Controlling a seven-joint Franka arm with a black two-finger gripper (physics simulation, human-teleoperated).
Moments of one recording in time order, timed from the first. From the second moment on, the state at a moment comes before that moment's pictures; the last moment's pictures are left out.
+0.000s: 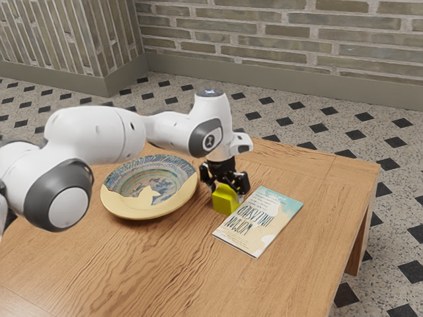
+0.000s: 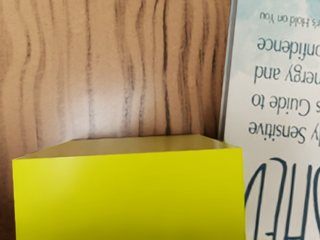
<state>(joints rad) -0.23 0.77 0.06 -1.33 -0.12 2.09 -0.06</state>
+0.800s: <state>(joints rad) -0.23 0.76 0.06 -1.33 -0.10 2.11 -0.06</state>
